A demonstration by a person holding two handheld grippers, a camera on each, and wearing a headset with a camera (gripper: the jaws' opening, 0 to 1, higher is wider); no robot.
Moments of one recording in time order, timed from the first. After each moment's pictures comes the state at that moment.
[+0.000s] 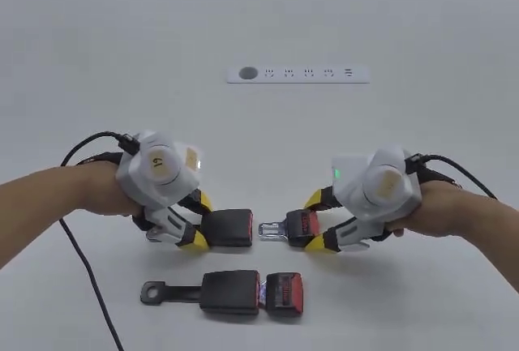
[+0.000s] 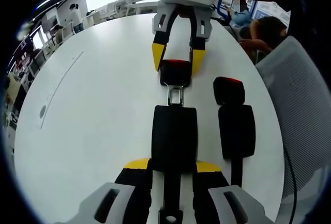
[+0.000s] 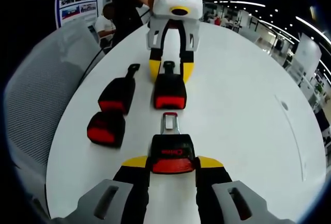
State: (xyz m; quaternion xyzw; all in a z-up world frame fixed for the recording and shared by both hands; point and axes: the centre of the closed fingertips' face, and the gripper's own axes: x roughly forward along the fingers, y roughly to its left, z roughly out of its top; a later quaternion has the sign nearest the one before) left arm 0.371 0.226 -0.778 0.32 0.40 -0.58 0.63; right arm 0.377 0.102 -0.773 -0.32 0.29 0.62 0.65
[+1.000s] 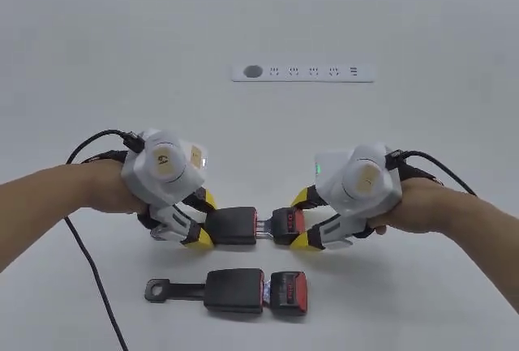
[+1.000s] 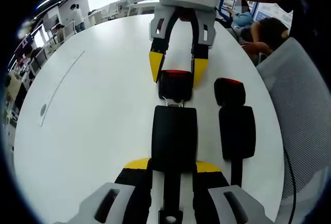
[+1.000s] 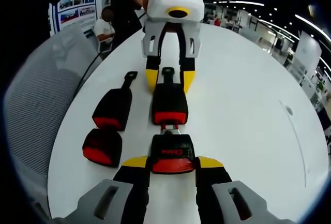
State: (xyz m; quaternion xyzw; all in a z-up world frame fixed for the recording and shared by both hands) left arm 0.373 0.227 -0.779 0.32 0.40 -0.58 0.63; right arm 0.378 0.127 -0.773 -0.30 0.29 0.63 0.65
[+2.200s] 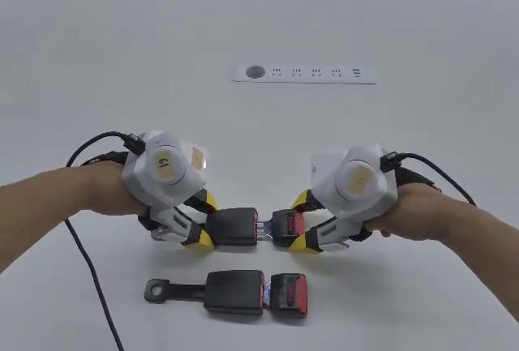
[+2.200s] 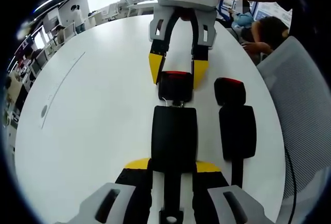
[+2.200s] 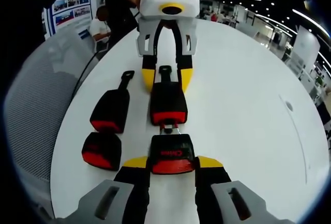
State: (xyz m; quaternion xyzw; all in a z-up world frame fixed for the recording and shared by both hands) left arm 0.369 0.222 -0.776 0.32 0.40 -0.58 0.63; right arm 0.376 0.129 -0.775 -0.30 0.31 0.62 0.66
